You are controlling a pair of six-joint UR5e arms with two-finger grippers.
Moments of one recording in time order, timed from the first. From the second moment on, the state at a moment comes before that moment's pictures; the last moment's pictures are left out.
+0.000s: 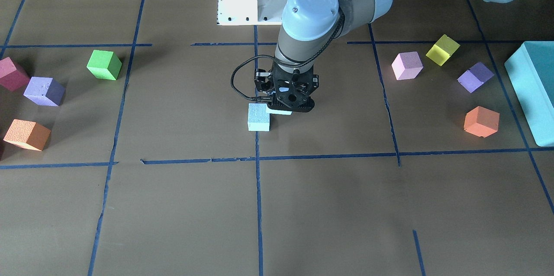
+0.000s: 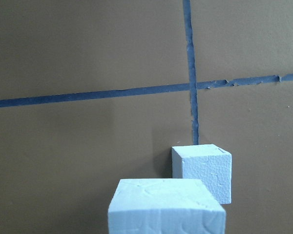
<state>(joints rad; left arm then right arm) -0.69 -2.49 -1.51 -1.44 -2.15 -1.01 1.61 -1.67 1.70 -1.57 2.35 -0.13</state>
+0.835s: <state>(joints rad) -0.63 -2.55 -1.41 -1.48 -2.08 -1.11 1.61 -1.67 1.70 -1.57 2.35 -0.13</state>
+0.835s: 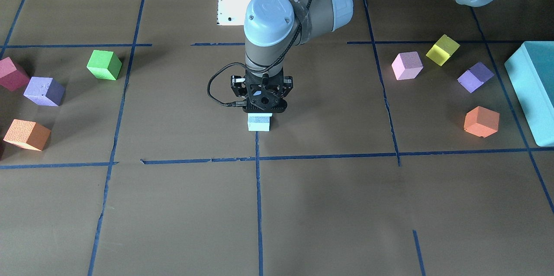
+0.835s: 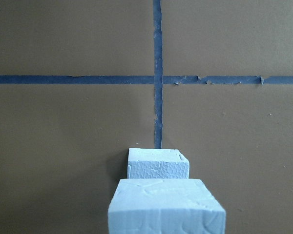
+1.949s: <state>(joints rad) -0.61 -2.55 -1.36 -1.53 -2.06 -1.12 1.61 -1.66 1.71 -1.57 2.35 -0.13</state>
